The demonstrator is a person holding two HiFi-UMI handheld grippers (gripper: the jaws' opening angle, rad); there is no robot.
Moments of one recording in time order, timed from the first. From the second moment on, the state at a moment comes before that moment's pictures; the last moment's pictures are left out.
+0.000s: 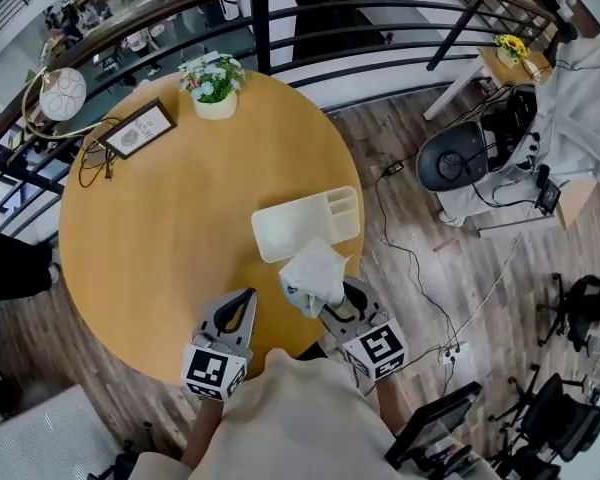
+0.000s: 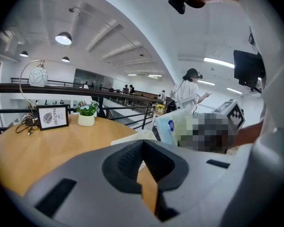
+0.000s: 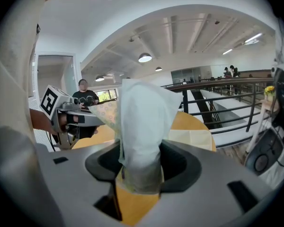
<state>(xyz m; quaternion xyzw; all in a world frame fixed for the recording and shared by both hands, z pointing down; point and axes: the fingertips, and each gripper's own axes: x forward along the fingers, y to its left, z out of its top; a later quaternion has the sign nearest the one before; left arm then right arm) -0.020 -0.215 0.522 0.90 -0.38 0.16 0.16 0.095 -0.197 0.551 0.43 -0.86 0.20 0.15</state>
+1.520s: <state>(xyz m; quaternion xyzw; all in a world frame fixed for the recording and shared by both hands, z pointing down) -0.118 -0.226 0.524 0.84 -0.50 0.12 0.19 0.092 -0.310 0.661 0.01 -0.75 -0.11 0.66</state>
